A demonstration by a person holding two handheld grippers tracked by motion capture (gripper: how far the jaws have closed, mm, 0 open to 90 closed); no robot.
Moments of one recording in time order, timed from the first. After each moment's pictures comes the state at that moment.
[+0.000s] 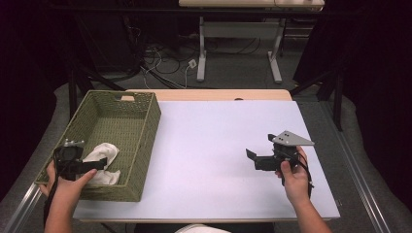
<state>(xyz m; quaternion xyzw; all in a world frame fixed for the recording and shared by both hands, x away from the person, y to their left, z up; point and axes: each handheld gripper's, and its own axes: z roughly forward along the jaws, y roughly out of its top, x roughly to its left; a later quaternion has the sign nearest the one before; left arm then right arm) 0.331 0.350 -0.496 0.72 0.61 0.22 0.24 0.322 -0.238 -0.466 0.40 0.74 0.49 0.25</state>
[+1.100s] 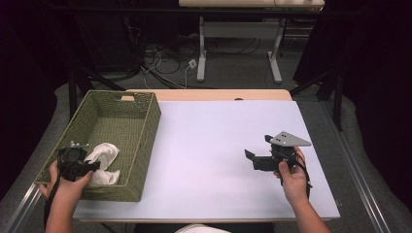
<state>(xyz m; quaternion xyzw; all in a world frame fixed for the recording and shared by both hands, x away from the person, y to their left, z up) 0.330 0.349 -0.499 0.75 0.60 0.19 0.20 0.324 -0.233 -0.471 0.40 0.74 0.48 0.24</state>
